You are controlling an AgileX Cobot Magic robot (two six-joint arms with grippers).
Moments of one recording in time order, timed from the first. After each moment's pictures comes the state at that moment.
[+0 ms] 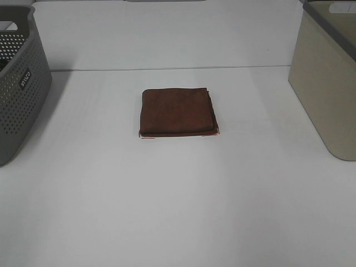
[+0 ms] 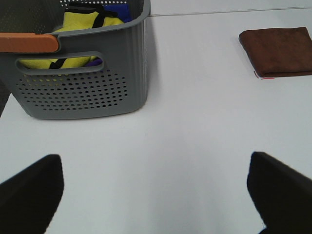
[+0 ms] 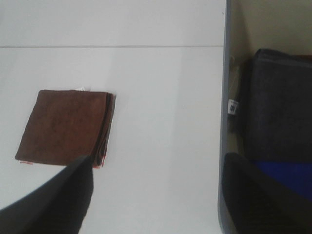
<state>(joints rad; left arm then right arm) 0.02 0.00 -0.50 -0.06 1.05 0.04 -0.02 1.34 -1.25 0.38 0.74 -0.31</state>
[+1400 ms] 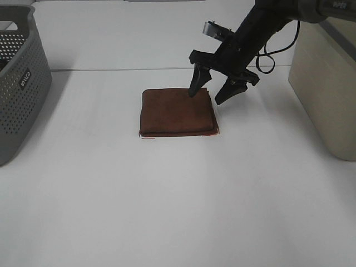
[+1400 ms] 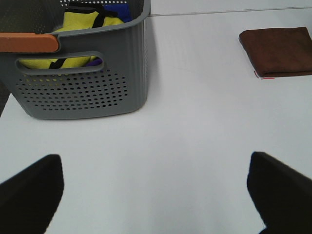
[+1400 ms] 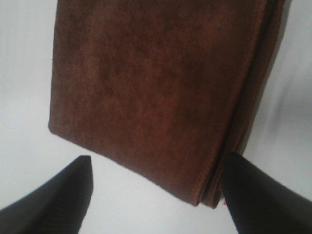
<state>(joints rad) 0.02 0.00 -0.50 -0.06 1.05 0.04 0.28 2.45 -2.09 0.55 1.14 -0.16</state>
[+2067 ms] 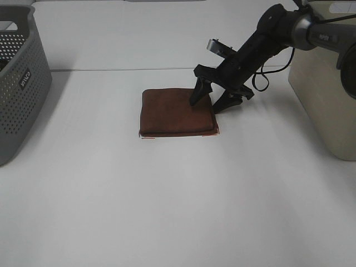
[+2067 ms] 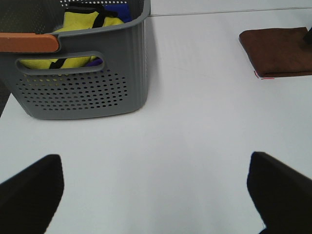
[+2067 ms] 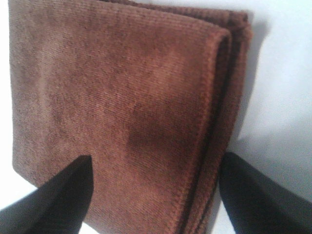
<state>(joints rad) 0.02 0.00 -0.50 -0.06 1.05 0.04 0.23 2.63 -2.21 0.66 1.12 -0.26</state>
